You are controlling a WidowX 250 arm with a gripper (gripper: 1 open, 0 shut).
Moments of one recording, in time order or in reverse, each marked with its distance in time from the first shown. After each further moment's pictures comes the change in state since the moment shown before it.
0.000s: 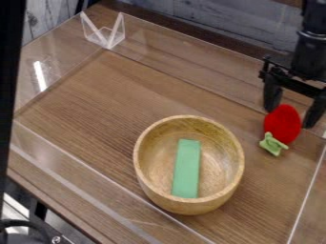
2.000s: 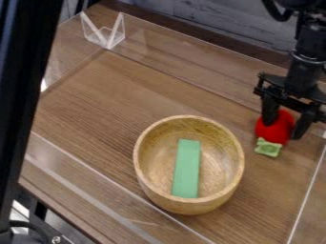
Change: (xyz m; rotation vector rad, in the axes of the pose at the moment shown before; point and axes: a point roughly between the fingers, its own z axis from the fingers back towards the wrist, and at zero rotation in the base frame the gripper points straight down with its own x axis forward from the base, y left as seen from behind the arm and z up) arm 0.007 0.003 -0.034 0.008 0.029 0.019
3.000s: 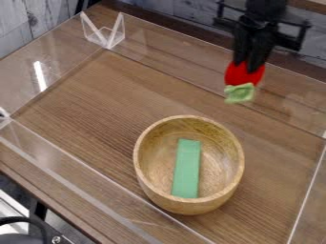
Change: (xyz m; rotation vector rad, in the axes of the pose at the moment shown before) arm -0.050 0.067 0.095 0.008 -0.084 0.097
